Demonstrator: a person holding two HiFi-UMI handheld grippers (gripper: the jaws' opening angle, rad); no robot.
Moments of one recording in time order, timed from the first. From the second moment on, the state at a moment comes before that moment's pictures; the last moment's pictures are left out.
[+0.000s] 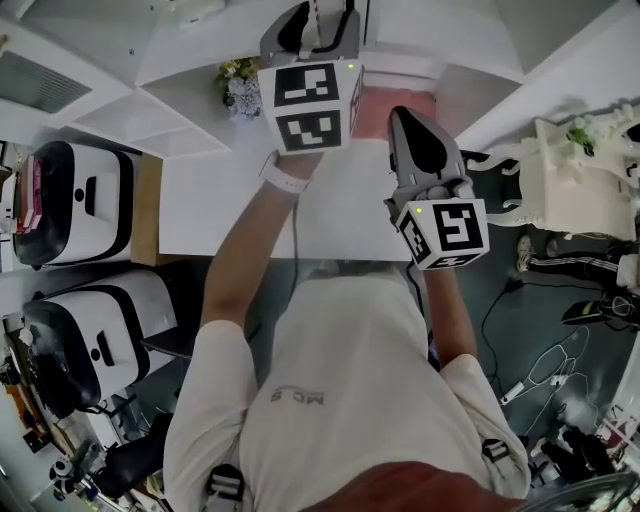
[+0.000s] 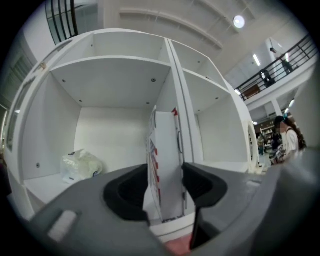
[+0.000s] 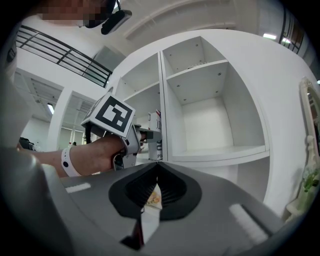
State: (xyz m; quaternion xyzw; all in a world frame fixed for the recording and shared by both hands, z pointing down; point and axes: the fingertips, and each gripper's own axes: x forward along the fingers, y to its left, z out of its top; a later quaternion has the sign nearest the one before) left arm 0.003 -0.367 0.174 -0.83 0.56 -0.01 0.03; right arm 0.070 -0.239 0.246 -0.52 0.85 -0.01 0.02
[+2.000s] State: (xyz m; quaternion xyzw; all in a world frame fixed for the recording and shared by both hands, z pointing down) left arm -0.064 -0.297 0.163 -0.82 0.57 0.03 0.06; right arm 0.048 -0.193 0.251 -0.53 0.85 -0.02 0.03
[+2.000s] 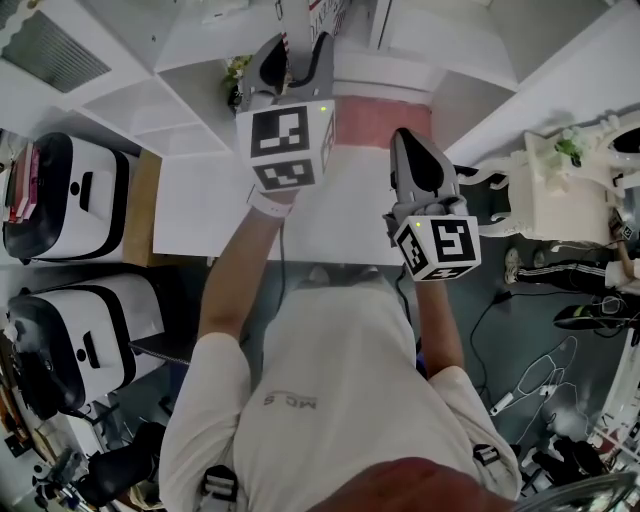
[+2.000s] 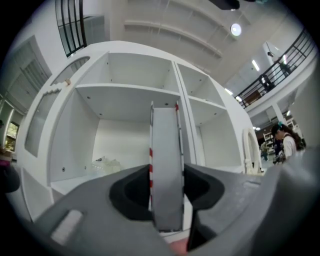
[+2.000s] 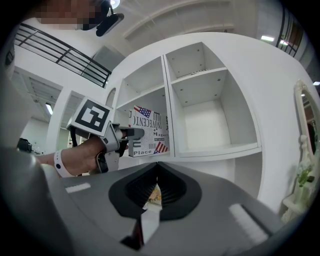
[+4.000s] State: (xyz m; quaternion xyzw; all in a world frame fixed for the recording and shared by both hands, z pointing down) left arm -0.127 -0.122 0.423 -0.82 0.55 -0.10 -0.10; right arm 0.020 -0.118 0.391 -0.52 0.85 -0.07 -0.07
